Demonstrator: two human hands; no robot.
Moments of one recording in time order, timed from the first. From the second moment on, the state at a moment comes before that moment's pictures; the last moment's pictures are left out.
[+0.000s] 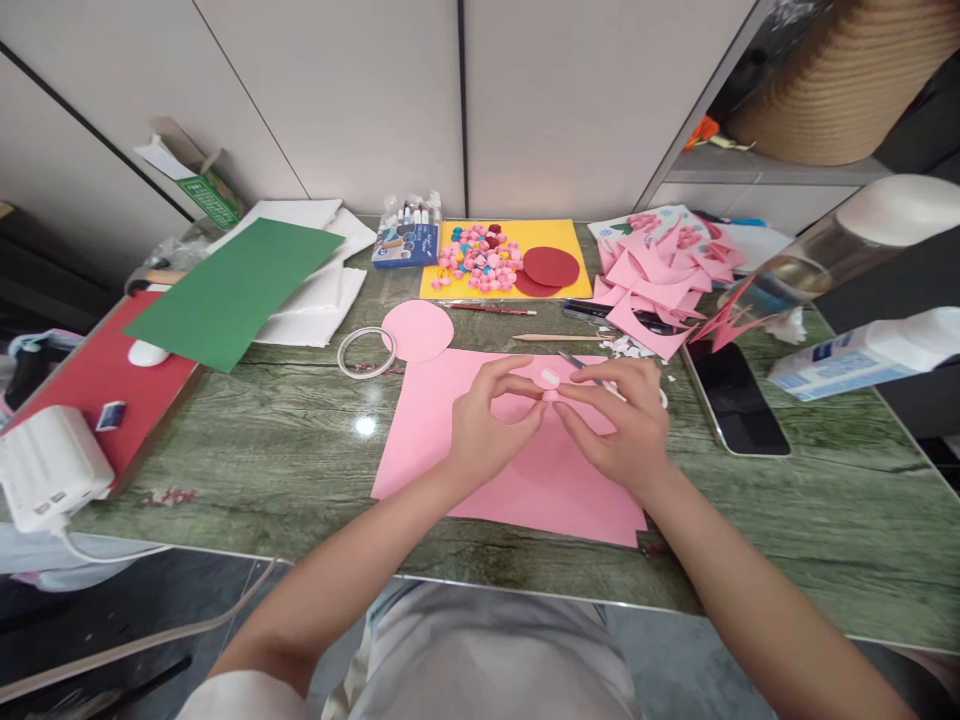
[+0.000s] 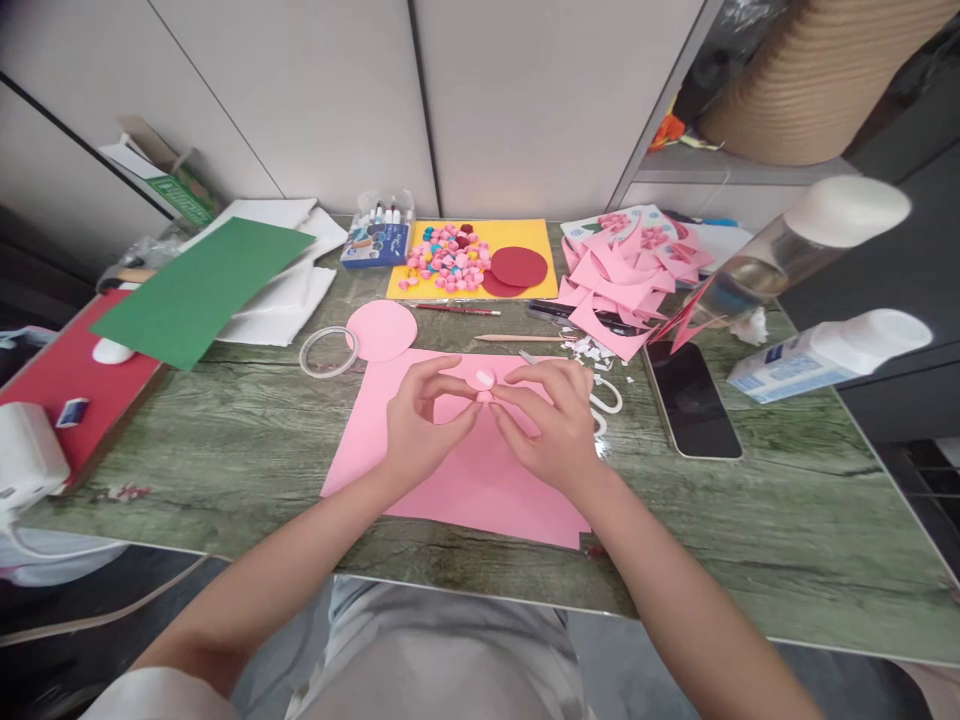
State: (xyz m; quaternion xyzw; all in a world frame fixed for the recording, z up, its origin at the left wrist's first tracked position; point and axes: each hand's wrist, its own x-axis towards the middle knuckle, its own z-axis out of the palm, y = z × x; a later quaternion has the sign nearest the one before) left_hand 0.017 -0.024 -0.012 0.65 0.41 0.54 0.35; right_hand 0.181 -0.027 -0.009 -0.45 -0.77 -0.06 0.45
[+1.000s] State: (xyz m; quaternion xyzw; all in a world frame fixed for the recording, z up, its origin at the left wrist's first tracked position) left_hand 0.013 -0.018 -0.013 0.63 0.36 0.54 0.42; right_hand 0.183 -0.022 -0.006 -0.45 -0.75 0.11 0.47
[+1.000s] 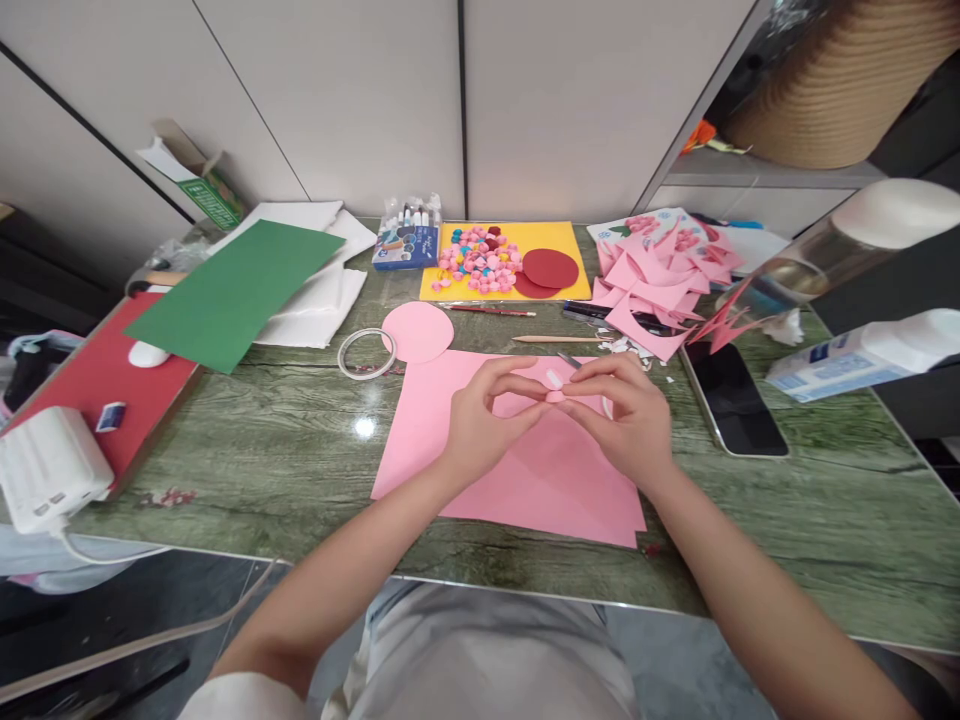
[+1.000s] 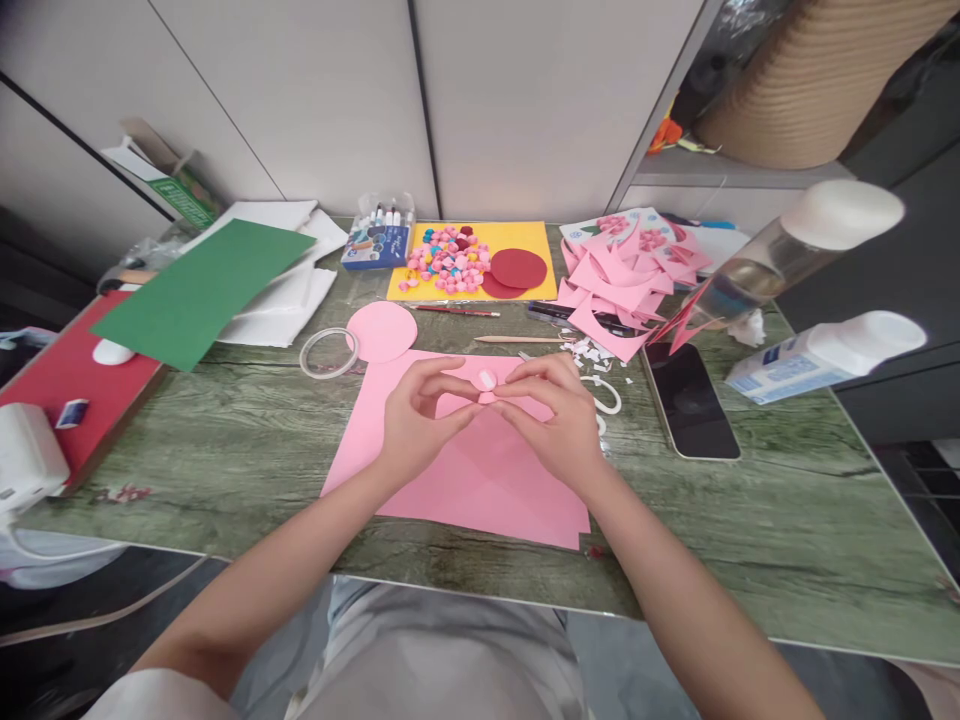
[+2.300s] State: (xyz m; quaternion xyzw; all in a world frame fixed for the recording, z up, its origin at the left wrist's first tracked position) left_hand 0.016 -0.022 -0.014 0.63 0.40 0.54 0.39; right_hand 0.175 -0.028 -0.009 -0.48 -0.75 0.05 0.46
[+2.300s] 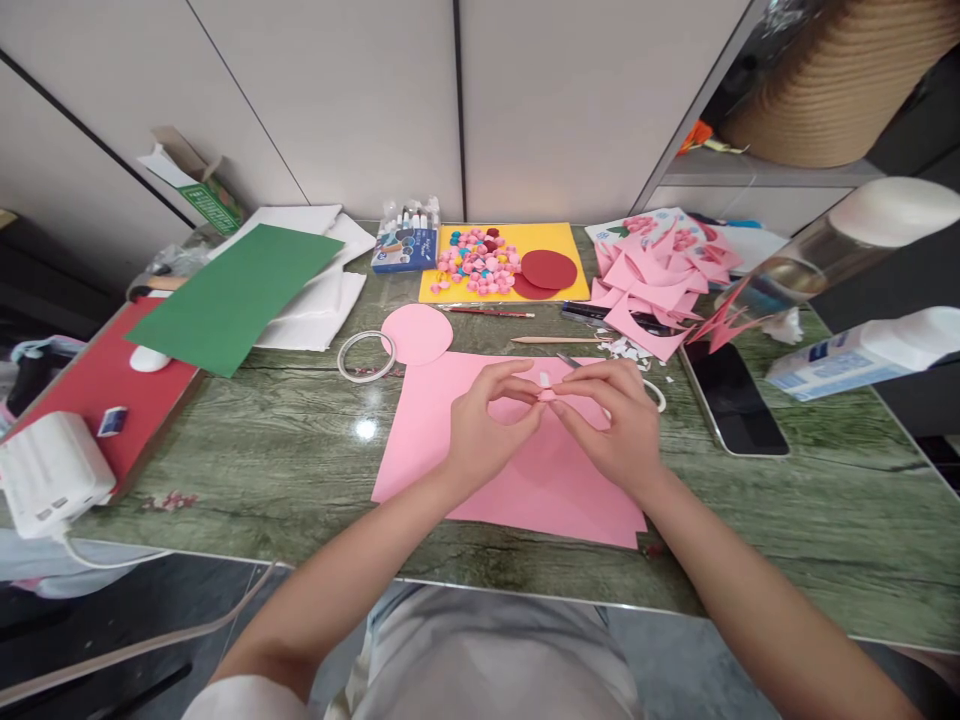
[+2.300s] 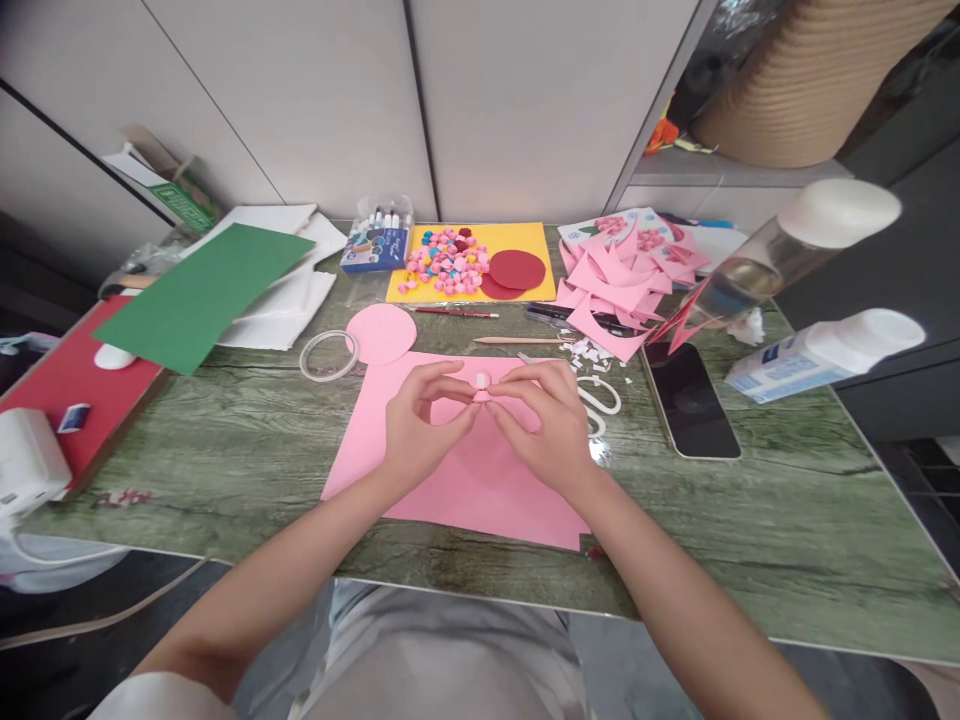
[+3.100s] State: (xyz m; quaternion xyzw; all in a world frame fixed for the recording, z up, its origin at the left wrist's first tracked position) left_hand 0.014 -0.023 -0.013 0.66 0.34 0.56 0.37; right_hand 0.180 -0.029 -0.001 -0.44 -0.75 0.02 0.49
